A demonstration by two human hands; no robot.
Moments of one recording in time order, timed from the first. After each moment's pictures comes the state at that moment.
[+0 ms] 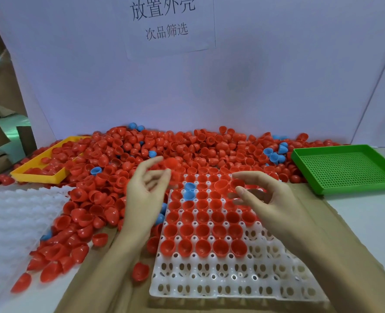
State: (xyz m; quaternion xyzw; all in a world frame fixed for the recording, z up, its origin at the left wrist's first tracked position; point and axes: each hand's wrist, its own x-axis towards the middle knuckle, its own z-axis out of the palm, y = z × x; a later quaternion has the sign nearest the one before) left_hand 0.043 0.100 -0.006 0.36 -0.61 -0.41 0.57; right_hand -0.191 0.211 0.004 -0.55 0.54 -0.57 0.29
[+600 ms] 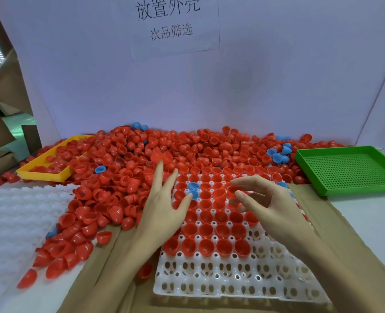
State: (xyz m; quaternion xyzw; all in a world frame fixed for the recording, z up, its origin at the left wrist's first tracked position) left_hand 0.040 0.104 -0.027 0.47 -0.79 -0.21 0.35; right_hand -0.193 0.205 -0.009 -0.58 0.54 -0.54 0.28
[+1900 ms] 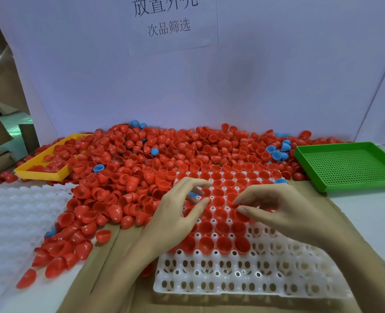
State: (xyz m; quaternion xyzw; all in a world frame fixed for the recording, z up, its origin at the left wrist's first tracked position) left_hand 0.032 0.118 -0.025 0.27 -0.85 -0.26 0.38; right_hand -0.219 0.215 0.011 -0.71 0.55 -0.37 0.25
